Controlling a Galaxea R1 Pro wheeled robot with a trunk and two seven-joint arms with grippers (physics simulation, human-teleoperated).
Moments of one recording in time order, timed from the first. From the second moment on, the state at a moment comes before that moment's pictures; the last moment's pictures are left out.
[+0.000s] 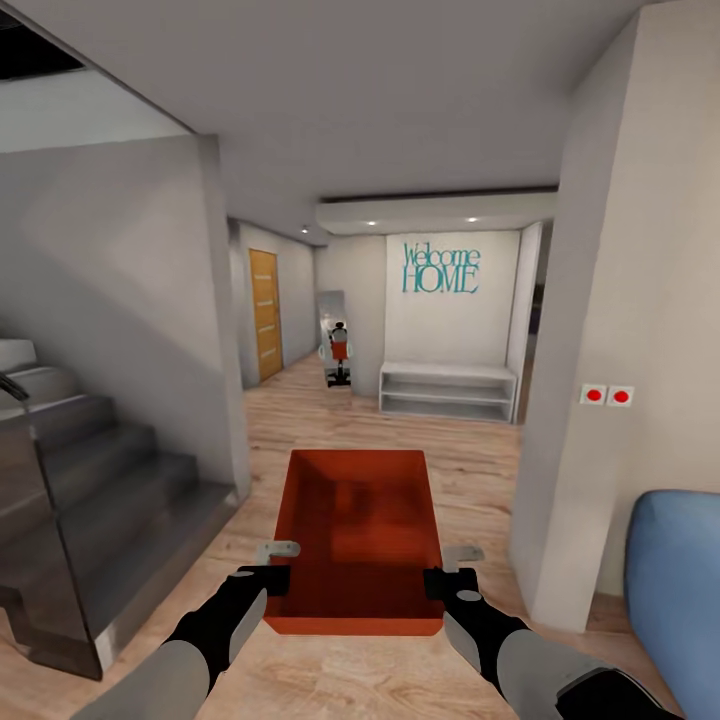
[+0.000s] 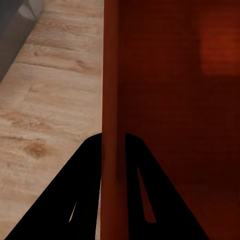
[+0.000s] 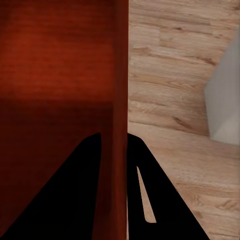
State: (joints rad) left arm -0.64 -0.08 -0.08 -0.42 0.08 0.27 0.13; right arm -0.74 0.11 0.31 -0.08 -0.24 -0.12 -0.20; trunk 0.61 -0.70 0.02
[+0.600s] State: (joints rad) left arm -0.64 -0.08 -0.08 -0.42 0.08 0.27 0.13; right arm -0.74 0.11 0.31 -0.09 -0.24 -0.12 -0.20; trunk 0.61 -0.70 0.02
